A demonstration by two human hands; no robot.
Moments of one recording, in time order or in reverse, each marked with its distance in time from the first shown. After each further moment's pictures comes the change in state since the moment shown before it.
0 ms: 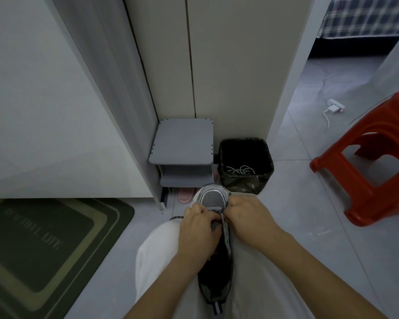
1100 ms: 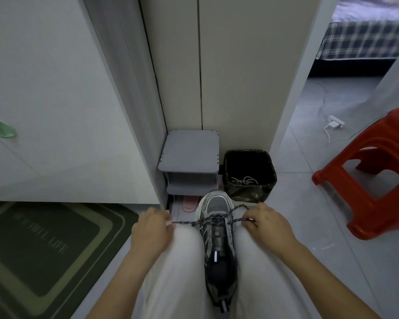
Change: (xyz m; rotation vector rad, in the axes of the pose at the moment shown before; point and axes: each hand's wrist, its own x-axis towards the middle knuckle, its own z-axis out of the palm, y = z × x) left_hand -0.014 -0.073 -0.075 0.270 0.002 -0.270; right_hand -0.027 0.013 0.000 0.232 -0.017 0.360
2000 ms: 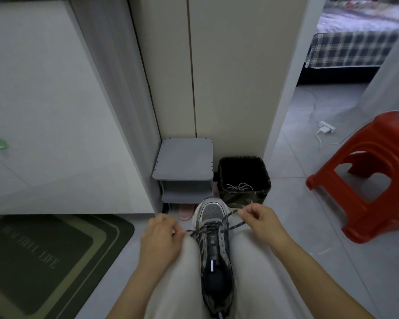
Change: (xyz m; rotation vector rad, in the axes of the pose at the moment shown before) left_hand -0.008 0.025 0.011 -0.174 0.090 0.089; right_hand 0.008 -0.004 -0.011 0.873 0.059 0.273
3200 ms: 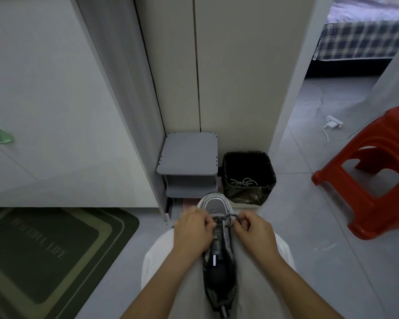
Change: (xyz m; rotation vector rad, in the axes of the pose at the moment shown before) left_hand 0.009 0.045 0.027 -0.025 -0.155 0.050; right_hand -0.017 0.025 0.040 -0.333 0.179 -0.134
